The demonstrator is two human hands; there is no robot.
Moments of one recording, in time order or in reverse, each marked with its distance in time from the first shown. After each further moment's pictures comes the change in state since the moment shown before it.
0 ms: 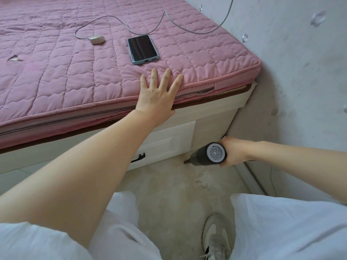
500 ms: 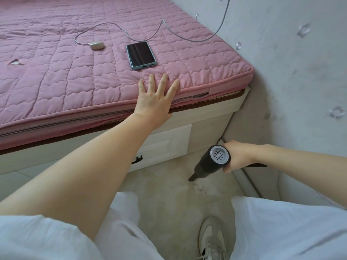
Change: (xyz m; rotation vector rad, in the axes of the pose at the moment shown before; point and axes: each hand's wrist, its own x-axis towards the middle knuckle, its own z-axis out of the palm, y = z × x) left_hand -0.001 0.002 -0.002 0.006 -0.013 -0.015; right_hand -0.026 0.000 -0.011 0.027 -0.054 0.087
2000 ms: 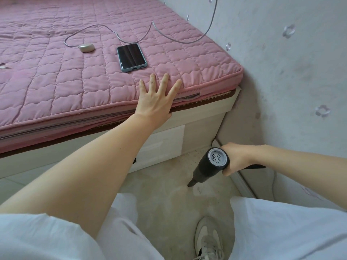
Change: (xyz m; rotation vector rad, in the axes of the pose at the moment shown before) left_hand 0.013 0.021 -0.006 -0.004 0.012 0.033; right_hand -0.018 0.007 -0.004 0.060 -0.081 0.007
